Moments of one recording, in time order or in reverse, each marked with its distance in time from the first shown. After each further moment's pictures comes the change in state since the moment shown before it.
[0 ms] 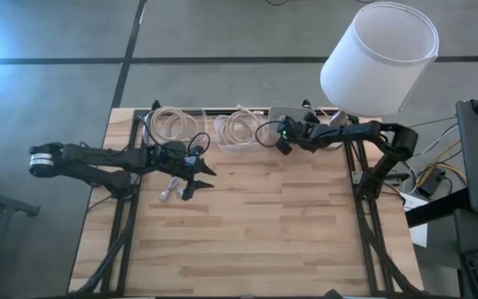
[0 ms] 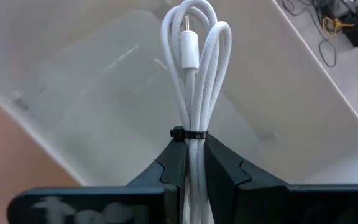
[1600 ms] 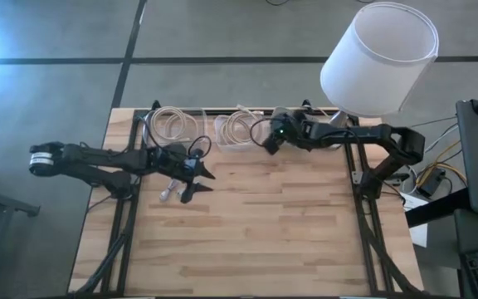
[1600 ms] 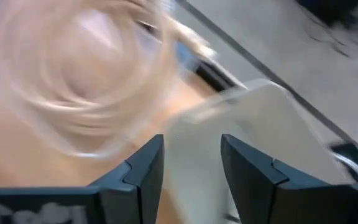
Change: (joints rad) left arm -0.033 0.000 0.000 -0.025 0.000 -0.026; right arm 0.126 -0.081 0.143 -0.006 -0.117 0.063
